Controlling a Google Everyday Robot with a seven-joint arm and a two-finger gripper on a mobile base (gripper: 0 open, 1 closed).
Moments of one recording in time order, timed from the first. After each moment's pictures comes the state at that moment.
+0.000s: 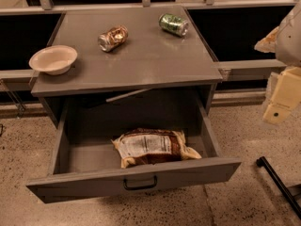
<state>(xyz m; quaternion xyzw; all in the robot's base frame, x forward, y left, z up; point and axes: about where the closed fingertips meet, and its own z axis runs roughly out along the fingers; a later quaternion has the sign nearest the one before) 0.438 -0.217 0.976 -0.60 0.78 -0.03 0.16</state>
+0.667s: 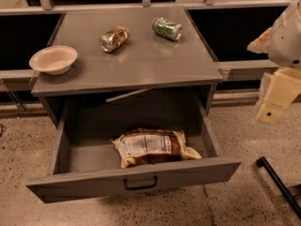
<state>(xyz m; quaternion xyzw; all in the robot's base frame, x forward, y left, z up) 0.444 -0.205 0.972 -0.61 0.77 -0.03 0.17</state>
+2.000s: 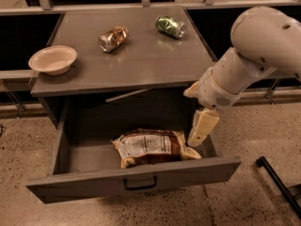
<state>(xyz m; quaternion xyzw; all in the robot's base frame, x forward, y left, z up) 0.498 -0.119 0.816 -0.68 0.71 0.10 0.18</state>
